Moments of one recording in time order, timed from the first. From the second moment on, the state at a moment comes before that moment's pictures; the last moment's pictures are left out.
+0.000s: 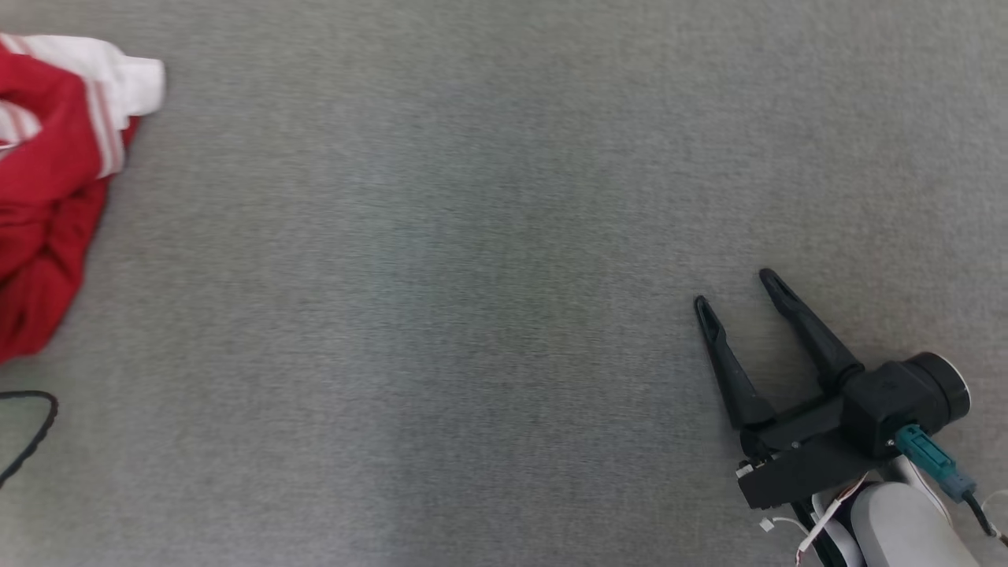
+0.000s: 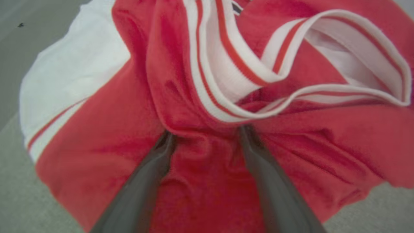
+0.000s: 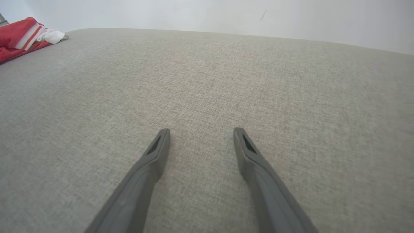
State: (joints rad) left arm -0.70 0.42 0.28 0.50 -0.60 0.03 0.57; right arm -0.23 -0.26 0.23 0.04 0.16 0.13 -0.13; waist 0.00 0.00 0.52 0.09
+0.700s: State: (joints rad) left arm -0.61 0.45 0.32 0.38 -0.69 -0.02 0.66; right arm -0.22 -0.21 0.27 0.14 0.19 0.13 -0.18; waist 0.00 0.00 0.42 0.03
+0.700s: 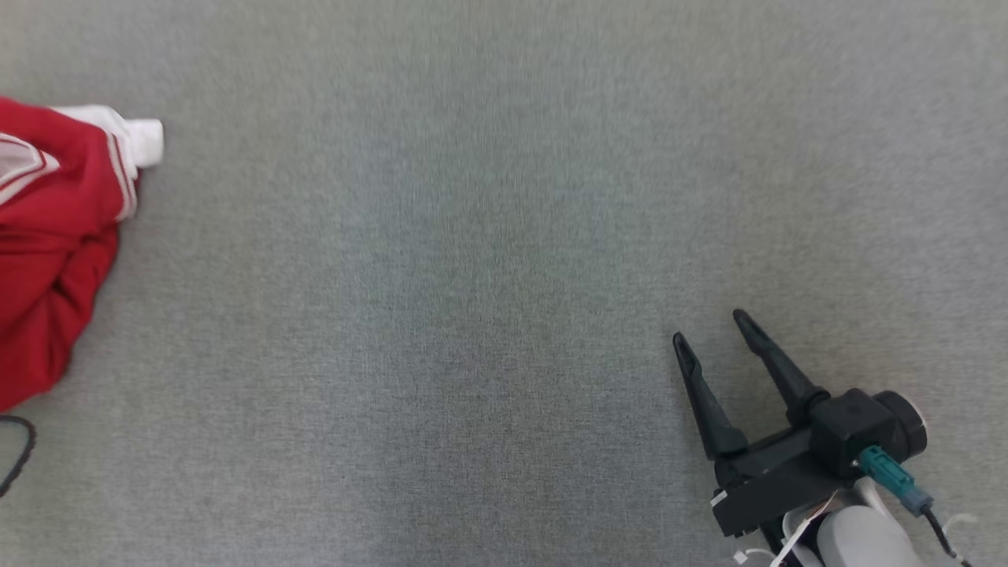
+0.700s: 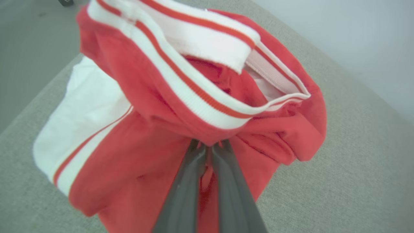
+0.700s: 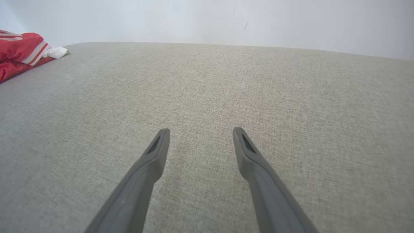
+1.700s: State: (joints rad) left arm -0.61 0.20 0.02 -0.06 -0.73 -0.07 0.68; right arm -0.11 -0.15 0.27 0.28 0.25 0.13 -0.25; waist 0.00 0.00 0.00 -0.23
